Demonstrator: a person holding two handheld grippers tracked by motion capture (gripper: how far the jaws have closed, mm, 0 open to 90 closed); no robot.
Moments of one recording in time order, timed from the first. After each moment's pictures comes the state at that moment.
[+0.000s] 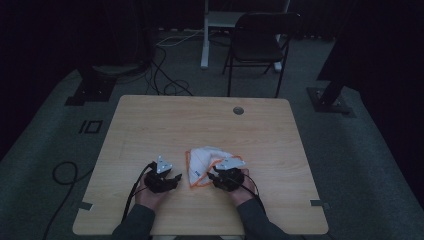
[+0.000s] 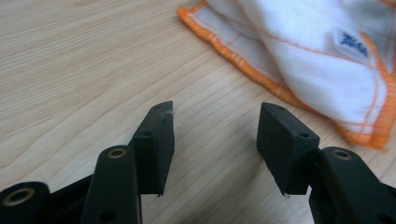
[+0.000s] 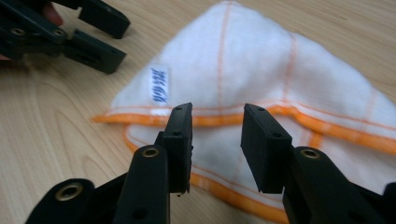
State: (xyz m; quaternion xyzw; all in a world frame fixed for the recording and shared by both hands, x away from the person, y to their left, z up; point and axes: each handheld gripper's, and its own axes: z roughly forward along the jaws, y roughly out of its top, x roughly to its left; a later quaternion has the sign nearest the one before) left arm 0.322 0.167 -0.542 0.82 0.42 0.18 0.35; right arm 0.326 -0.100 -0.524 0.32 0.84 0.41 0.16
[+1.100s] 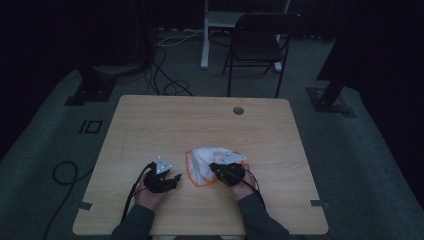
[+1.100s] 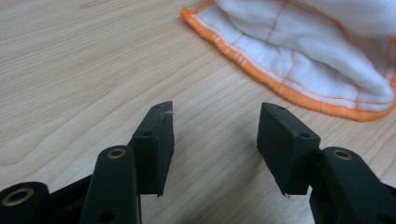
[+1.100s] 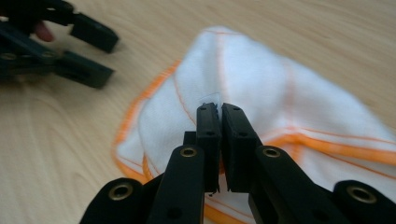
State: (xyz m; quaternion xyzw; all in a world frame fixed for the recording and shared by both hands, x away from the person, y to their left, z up) left arm 0.319 0.165 -0.540 0.82 0.42 0.19 0.35; right arm 0.336 -0.105 -0.509 0.32 0.84 0.41 0.17
